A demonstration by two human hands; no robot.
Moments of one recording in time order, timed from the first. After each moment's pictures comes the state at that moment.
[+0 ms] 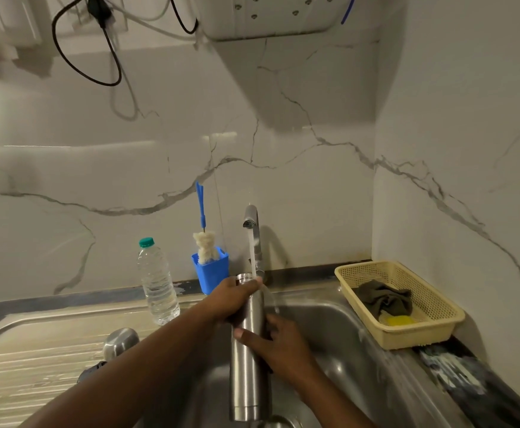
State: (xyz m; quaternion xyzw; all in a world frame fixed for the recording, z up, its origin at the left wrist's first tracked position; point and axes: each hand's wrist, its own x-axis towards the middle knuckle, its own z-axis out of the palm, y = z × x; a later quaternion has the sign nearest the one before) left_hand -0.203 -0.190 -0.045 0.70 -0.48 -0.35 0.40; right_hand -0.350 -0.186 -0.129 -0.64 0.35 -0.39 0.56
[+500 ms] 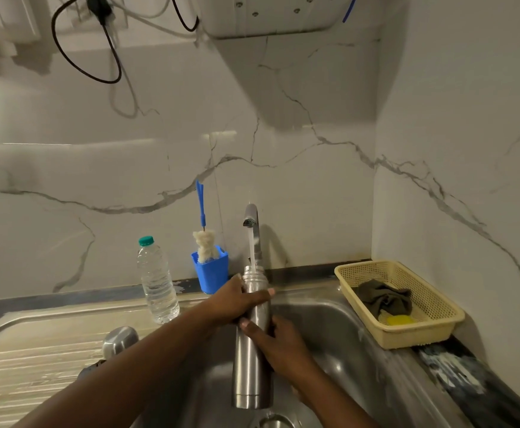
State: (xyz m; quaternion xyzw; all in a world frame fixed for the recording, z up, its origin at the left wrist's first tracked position) left_hand -0.211 -0.186 -0.042 0.66 -0.56 -0.34 0.37; right_hand -0.350 -0.186 -0.126 -0.61 0.37 -0.39 0.58
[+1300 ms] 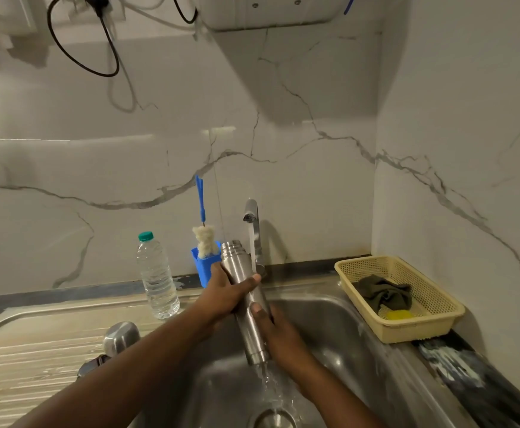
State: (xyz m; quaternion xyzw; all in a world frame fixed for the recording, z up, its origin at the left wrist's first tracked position) left_hand -0.204 -0.175 -0.053 0.62 -0.44 -0.35 0.55; right_hand -0.351 -0.187 -0.122 -0.63 0.36 -0.35 0.59
